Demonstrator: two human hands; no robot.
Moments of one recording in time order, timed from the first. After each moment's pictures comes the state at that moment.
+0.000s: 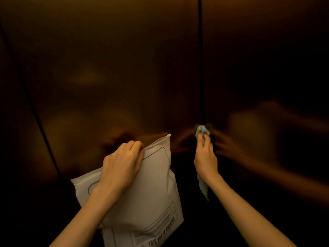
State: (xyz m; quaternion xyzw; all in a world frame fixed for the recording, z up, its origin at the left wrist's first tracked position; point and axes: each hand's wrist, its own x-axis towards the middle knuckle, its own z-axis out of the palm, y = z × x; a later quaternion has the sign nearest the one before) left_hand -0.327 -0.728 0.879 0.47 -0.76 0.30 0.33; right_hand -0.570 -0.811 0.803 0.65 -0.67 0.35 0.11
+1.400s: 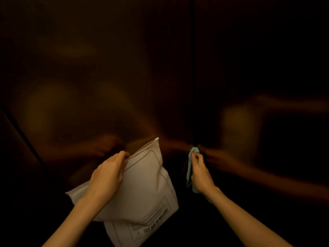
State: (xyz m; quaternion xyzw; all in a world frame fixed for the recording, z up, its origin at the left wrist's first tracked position) left_hand -0.303 -0.722 0.808 0.55 -0.78 0.08 0.28; right_hand -0.577 -0.771 0.706 0.62 -0.69 0.30 -0.21
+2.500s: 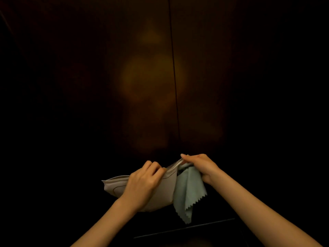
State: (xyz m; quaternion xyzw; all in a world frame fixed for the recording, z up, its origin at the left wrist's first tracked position) left_hand -0.180 -0.372 0.750 0.54 -0.77 0.29 0.17; right_hand -0.355 -0.493 0.746 0.47 -0.50 0.29 -0.67
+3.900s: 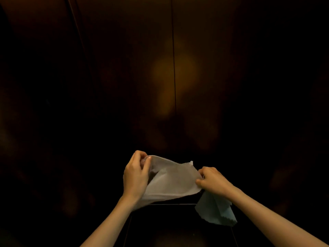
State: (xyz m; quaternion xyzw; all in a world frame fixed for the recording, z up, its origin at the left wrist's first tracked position) left_hand -0.331 -0.151 0.732 0.71 -0.49 0.10 0.50; right_hand -0.531 -0.277 0.712 0.85 -0.46 0.05 -0.23
